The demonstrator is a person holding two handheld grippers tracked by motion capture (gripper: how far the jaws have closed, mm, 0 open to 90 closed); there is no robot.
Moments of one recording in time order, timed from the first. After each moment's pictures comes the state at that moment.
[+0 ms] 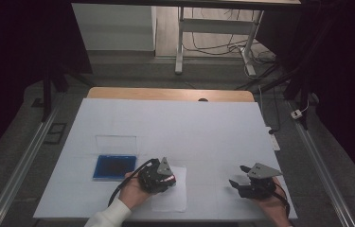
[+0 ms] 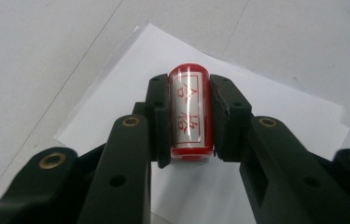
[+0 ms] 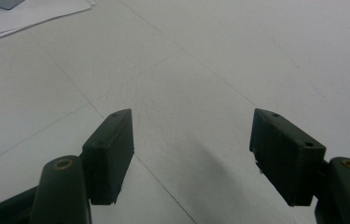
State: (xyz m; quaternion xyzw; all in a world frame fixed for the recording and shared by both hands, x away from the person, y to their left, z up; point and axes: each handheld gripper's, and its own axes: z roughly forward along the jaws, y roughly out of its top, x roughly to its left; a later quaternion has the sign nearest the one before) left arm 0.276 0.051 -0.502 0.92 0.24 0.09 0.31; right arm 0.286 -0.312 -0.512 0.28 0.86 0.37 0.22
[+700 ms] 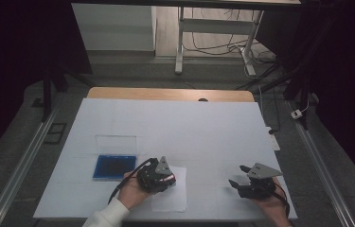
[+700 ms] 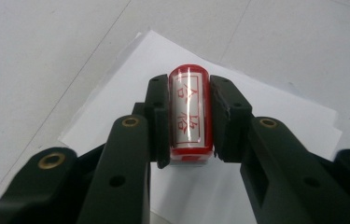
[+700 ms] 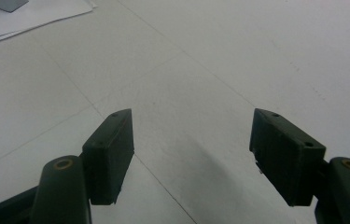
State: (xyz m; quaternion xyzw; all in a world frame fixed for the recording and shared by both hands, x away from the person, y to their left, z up) left arm 0.273 0.053 -0.499 0.91 0.24 0.09 0.32; right arm 0.285 -0.312 -0.511 0.28 0.86 0.38 0.22
